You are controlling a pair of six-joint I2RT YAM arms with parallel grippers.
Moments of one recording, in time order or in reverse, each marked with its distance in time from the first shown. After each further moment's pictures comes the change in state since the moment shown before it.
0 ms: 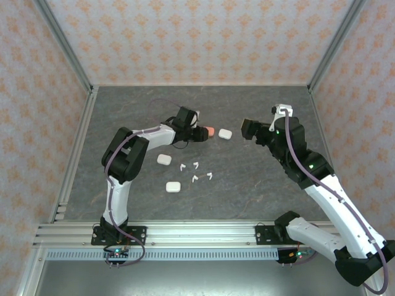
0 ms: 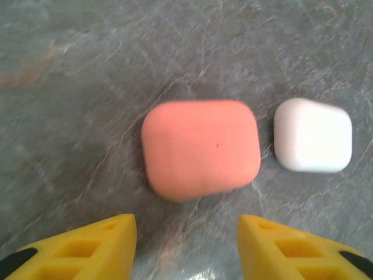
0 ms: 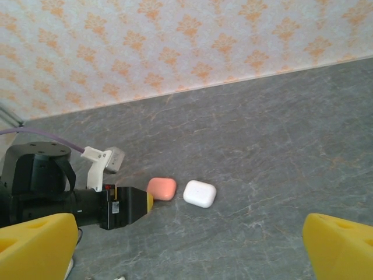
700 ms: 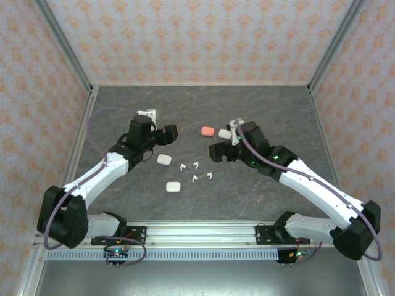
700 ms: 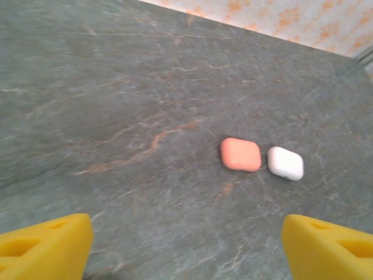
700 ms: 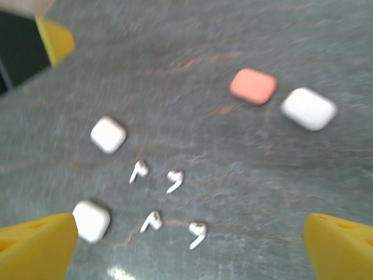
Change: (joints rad) left arm 0.140 -0.829 -0.550 0.031 -0.211 0.000; right arm 0.249 0.250 -0.066 0.034 -0.218 -0.082
